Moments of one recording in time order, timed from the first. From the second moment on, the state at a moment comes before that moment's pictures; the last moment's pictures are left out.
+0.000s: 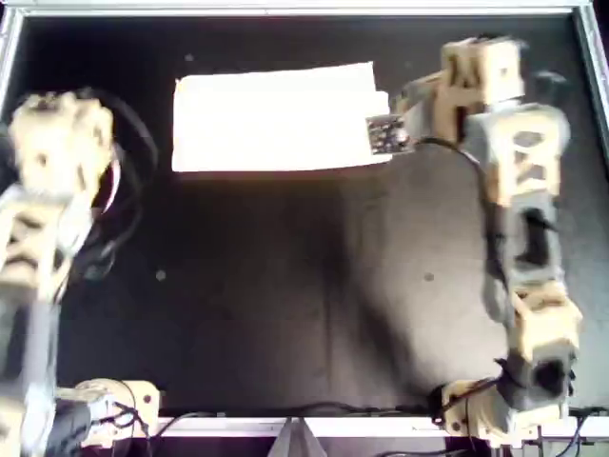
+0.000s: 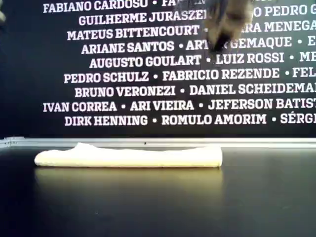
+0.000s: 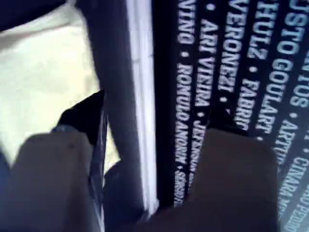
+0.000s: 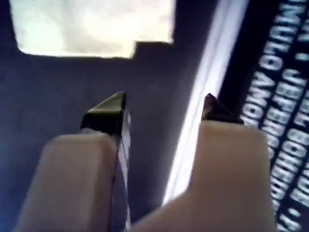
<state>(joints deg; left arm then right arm) -7.6 117.3 95.6 43.5 -11.7 2.2 17.4 58.5 11.2 91.3 -7.6 2.3</state>
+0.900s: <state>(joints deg) -7.6 175.5 157.5 39.2 -11.6 -1.1 1.6 142.9 148.7 30.3 -8.0 -10.2</state>
